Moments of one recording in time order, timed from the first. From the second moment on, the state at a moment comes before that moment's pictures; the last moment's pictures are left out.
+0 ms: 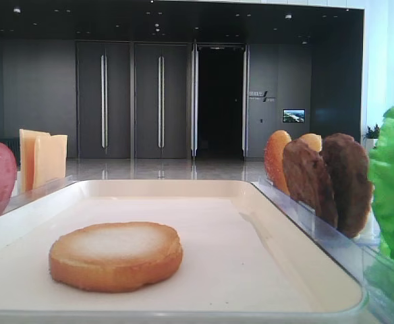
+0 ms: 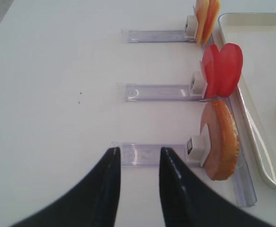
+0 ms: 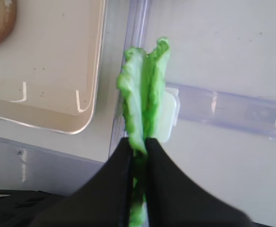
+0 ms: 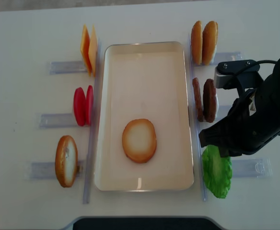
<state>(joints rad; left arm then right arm) 0.00 -0.01 -0.47 0.08 1.11 -0.04 0.61 1.32 -0.86 0.17 1.04 0.33</state>
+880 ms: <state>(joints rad) 0.00 -0.01 -0.47 0.08 1.11 -0.04 0.62 1.11 -0.99 0.17 1.21 0.35</state>
